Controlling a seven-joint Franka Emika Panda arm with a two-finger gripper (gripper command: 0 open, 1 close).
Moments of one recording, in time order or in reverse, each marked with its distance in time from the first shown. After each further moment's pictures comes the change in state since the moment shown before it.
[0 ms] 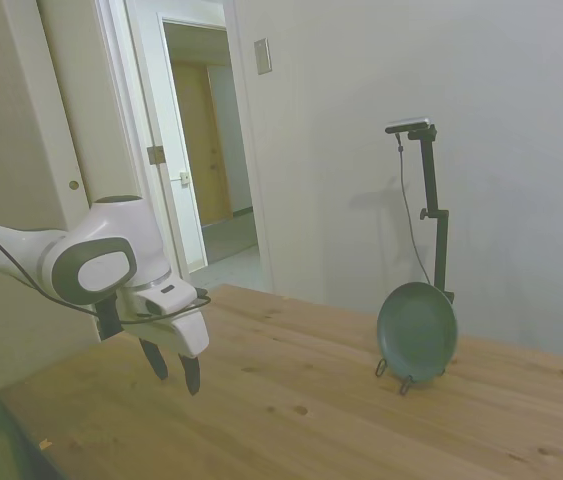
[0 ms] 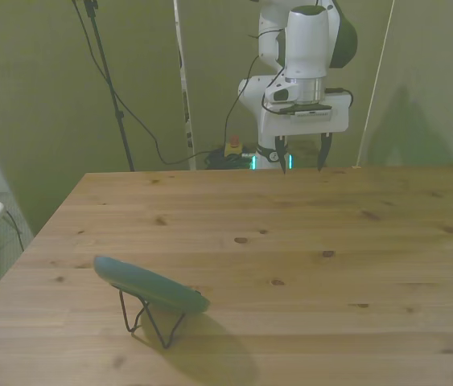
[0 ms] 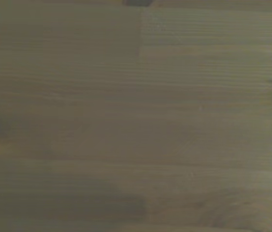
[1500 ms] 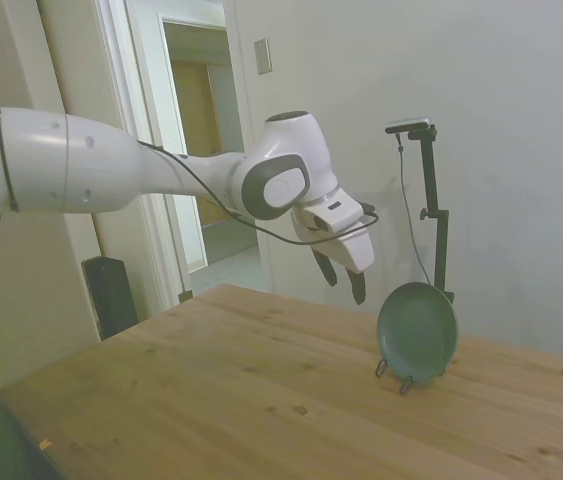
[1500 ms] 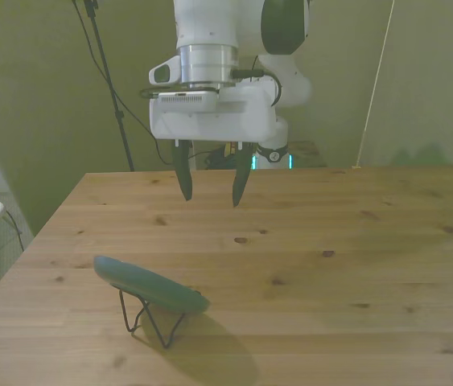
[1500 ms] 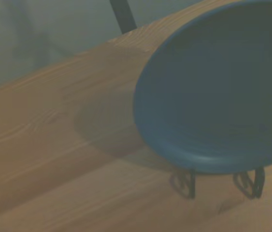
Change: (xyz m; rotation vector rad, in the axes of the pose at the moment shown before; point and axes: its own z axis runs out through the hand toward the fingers) arm 0.317 -0.027 -0.074 0.154 0.186 0.504
